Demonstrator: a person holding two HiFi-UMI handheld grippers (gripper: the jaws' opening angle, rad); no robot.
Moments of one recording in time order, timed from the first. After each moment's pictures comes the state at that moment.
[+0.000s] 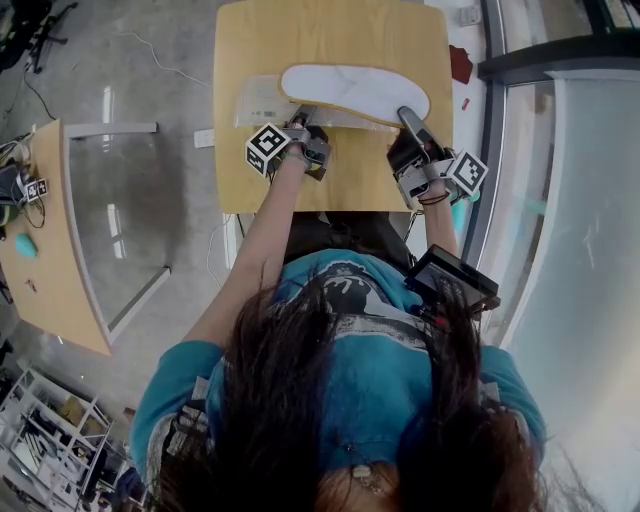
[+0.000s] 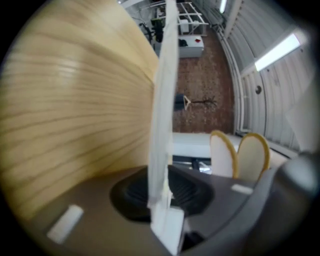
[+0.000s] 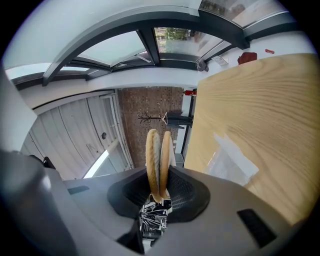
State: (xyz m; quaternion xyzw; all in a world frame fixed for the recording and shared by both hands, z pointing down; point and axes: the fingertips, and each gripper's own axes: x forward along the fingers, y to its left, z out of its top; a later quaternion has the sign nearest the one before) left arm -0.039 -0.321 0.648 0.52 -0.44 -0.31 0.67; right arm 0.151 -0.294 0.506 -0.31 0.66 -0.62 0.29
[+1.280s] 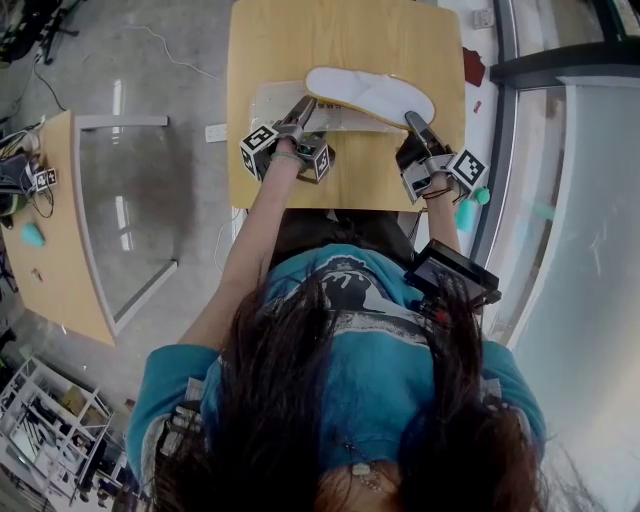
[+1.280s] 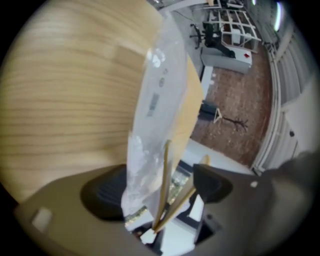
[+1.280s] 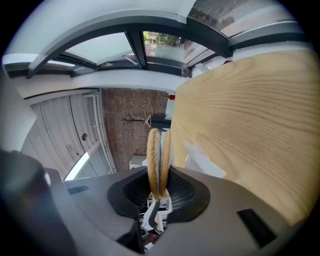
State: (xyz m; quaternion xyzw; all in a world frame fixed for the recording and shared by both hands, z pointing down) left arm -0.047 -0.281 0.632 0.31 -0.40 -0.32 0.80; right arm 0.167 -0.287 0.566 -0.39 0.60 -0.65 0.25
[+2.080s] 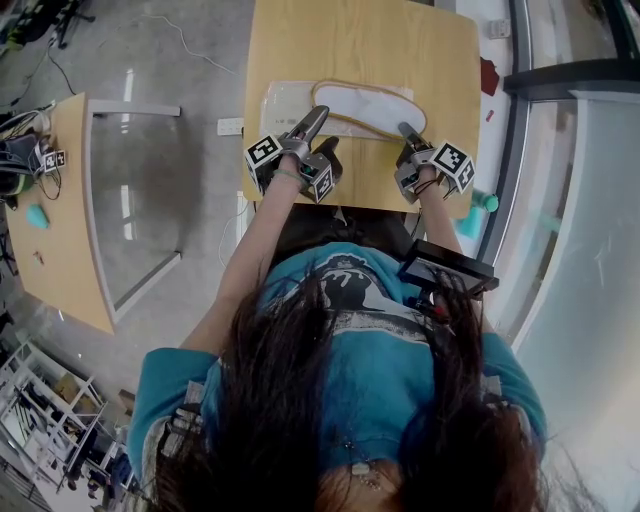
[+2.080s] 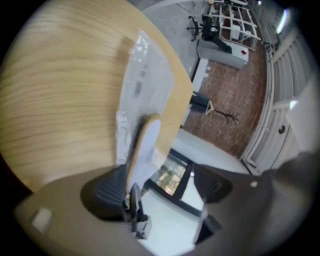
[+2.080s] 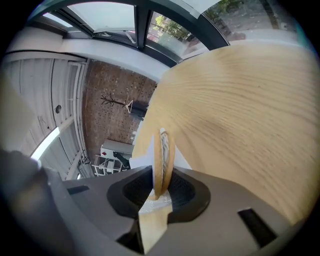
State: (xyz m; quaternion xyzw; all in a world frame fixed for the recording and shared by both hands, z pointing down) left arm -0.053 -0.252 0.597 0.36 -0.34 -0.33 0.80; right arm 0.137 -0.274 0.652 -0.46 0.60 -0.65 0.09
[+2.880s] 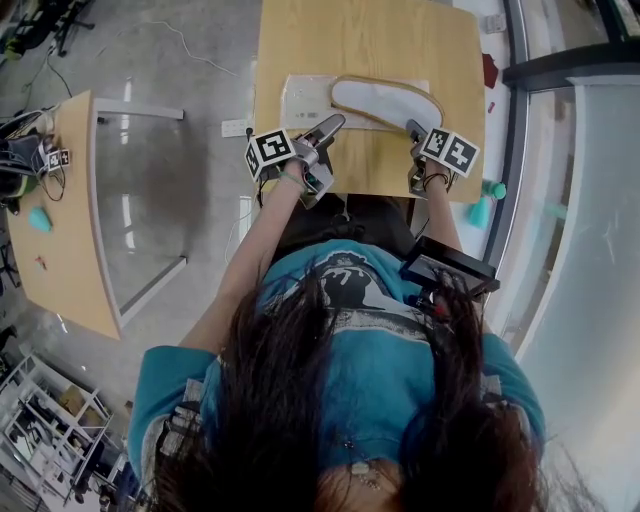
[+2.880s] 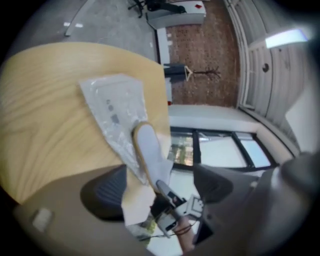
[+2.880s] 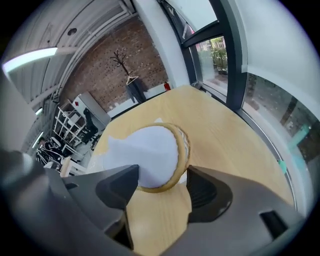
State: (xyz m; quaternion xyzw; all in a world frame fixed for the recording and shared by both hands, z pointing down) left arm -0.073 -0.211 0.580 0.57 -0.33 -0.17 0.74; right arm 0.140 -0.239 0.628 -0.58 0.63 -0.47 -0.20
